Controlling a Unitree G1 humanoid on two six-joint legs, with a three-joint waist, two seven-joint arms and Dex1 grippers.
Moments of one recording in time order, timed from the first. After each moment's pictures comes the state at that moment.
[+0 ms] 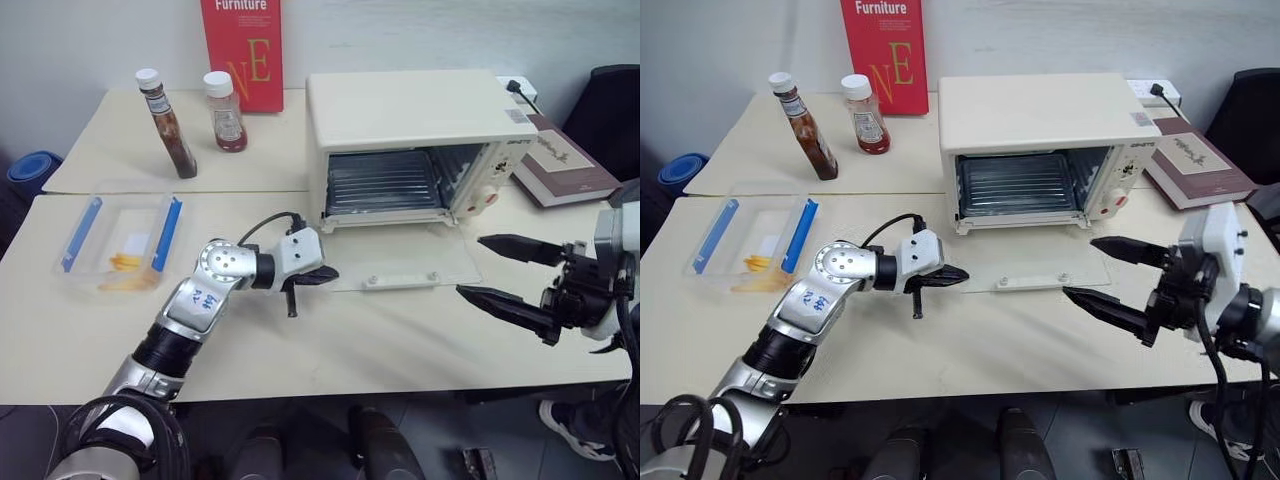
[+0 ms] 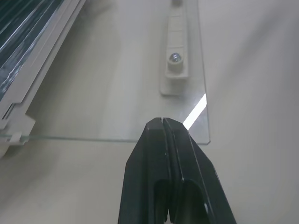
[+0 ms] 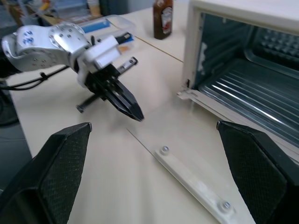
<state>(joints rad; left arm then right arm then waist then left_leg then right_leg) -0.56 0.49 -0.26 -0.07 -0.09 0.41 -0.87 -0.11 -0.93 -0.55 -0.59 1.04 0.82 0.88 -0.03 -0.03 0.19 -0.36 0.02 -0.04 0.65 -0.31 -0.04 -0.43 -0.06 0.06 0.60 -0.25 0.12</state>
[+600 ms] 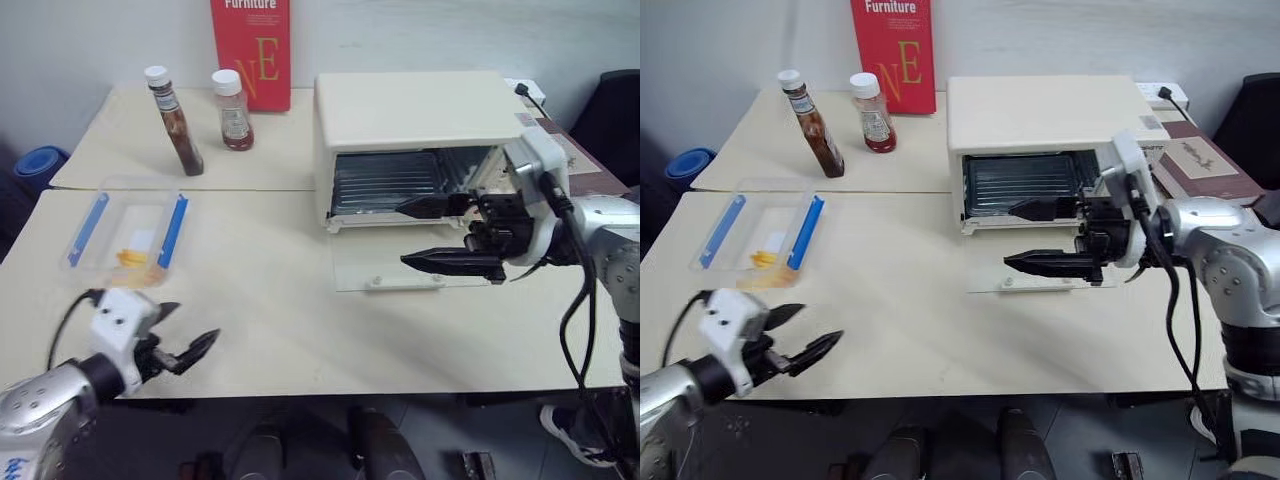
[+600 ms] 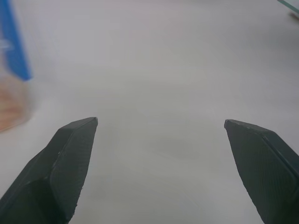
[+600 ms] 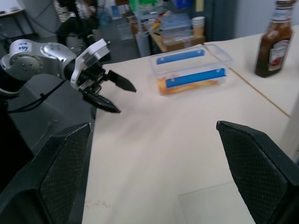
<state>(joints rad) 0.29 0.46 0.73 -0.86 -0.42 1.00 -0.62 -0.71 -0.84 -0.01 -0.15 0.89 0.76 1.25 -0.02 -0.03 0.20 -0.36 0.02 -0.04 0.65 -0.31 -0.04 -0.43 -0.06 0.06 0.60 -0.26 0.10</state>
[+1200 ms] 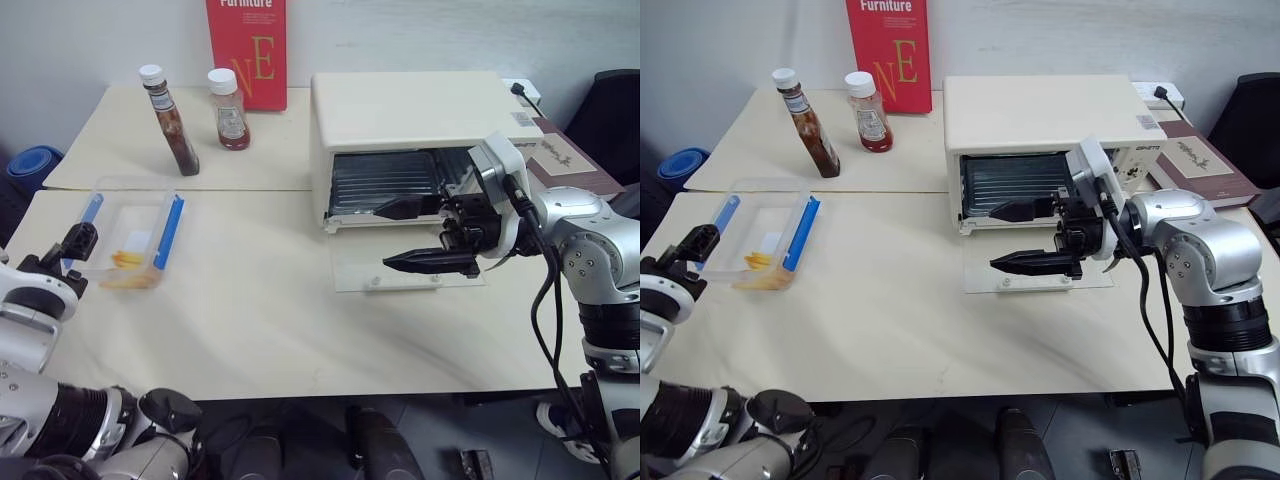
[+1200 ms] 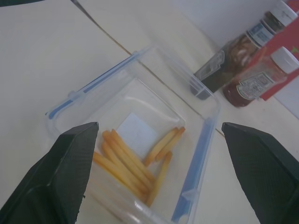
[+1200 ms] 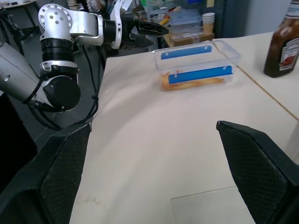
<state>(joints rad) -0.71 0.20 1.21 -0.64 -0.41 1.62 0.13 -0.75 -0.76 0.02 -0.08 0.77 0.70 1.28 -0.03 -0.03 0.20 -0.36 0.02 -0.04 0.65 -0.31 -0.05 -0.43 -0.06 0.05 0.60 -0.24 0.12</state>
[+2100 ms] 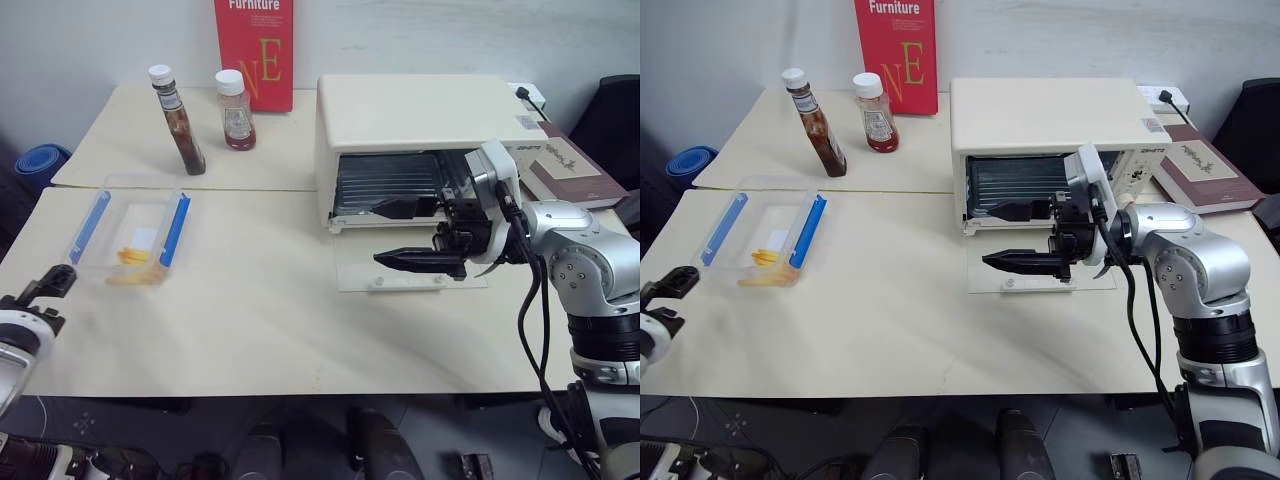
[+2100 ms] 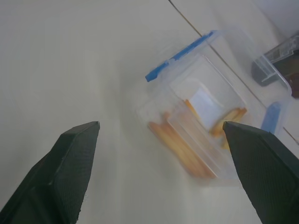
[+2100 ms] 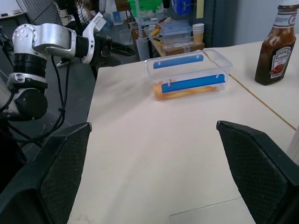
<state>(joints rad) -0.24 0.41 1.15 -0.44 -1.67 1.32 1.10 -0.69 -0.70 -0.01 -0.13 0.77 0.70 1.21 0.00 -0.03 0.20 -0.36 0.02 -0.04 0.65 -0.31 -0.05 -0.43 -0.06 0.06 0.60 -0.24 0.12</state>
